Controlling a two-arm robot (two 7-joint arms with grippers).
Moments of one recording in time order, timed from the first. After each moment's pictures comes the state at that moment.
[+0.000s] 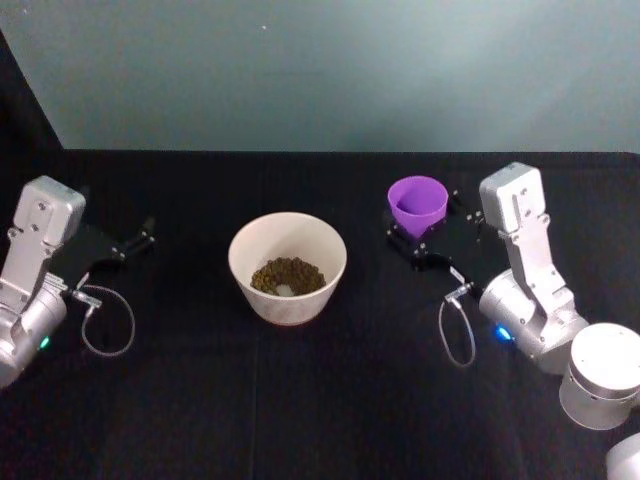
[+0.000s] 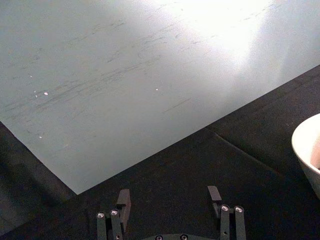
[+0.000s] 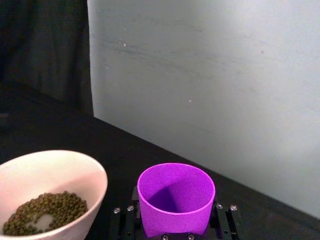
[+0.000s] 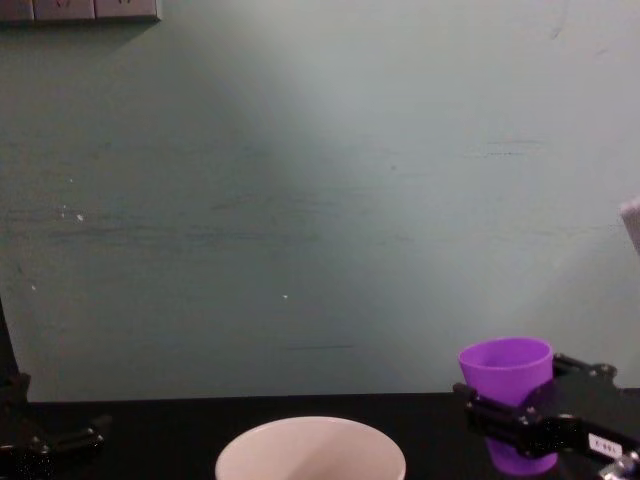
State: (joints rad) left arm -0.20 0.60 0.45 -1.41 -0.25 -0.12 0.03; right arm 0.15 0.17 -0.17 -1.45 -0.06 -0.05 0.35
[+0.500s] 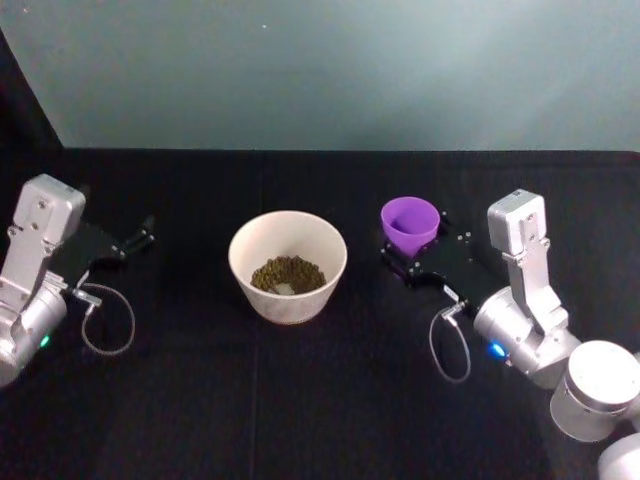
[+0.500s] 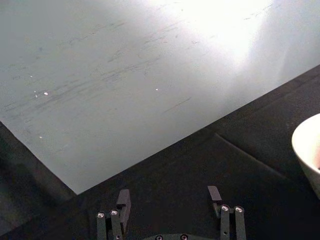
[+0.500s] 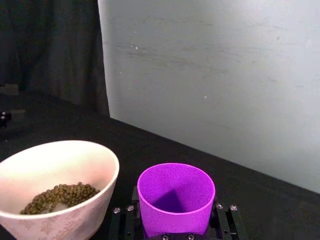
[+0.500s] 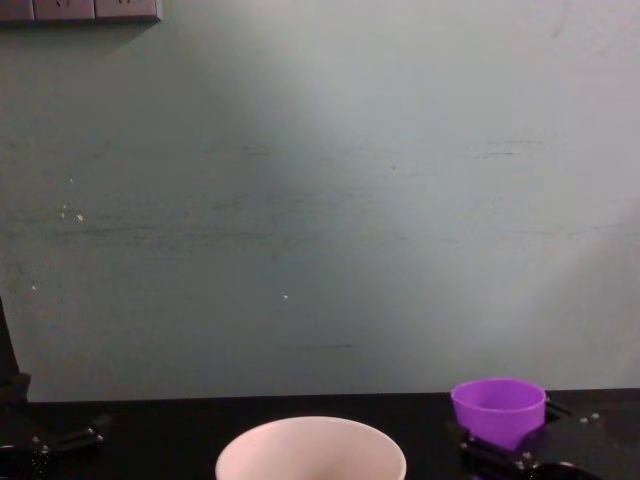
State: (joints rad) left arm -0.20 0.60 0.45 -1.41 -0.25 -0.12 0.03; right arm 0.19 0.18 -0.19 -1.27 0.07 -0.20 0.42
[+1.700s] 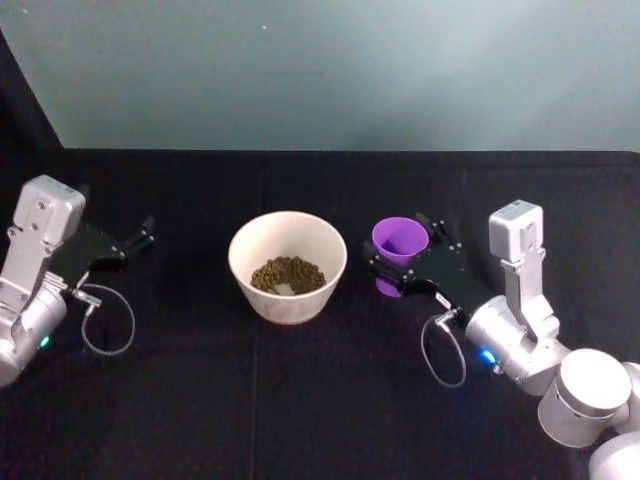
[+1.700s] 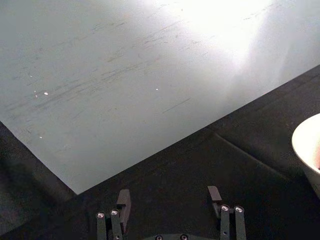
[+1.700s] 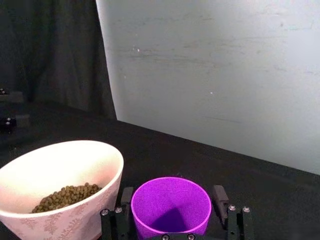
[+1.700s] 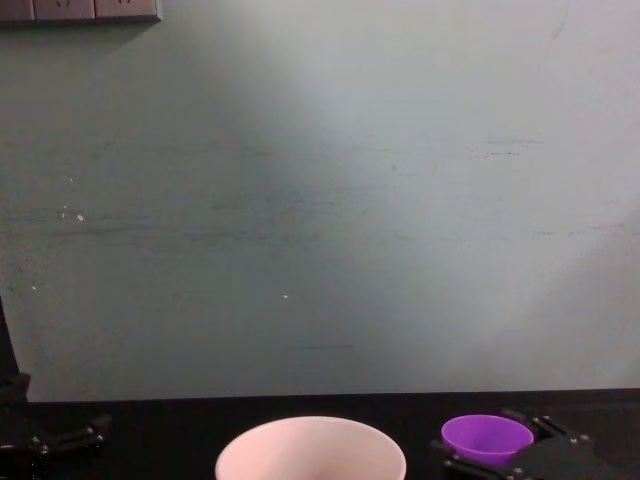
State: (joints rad) left arm -0.20 0.60 0.45 -1.41 -0.25 -0.12 0.03; right arm 0.23 0.20 -0.25 -1.16 0.19 -0.26 0.42
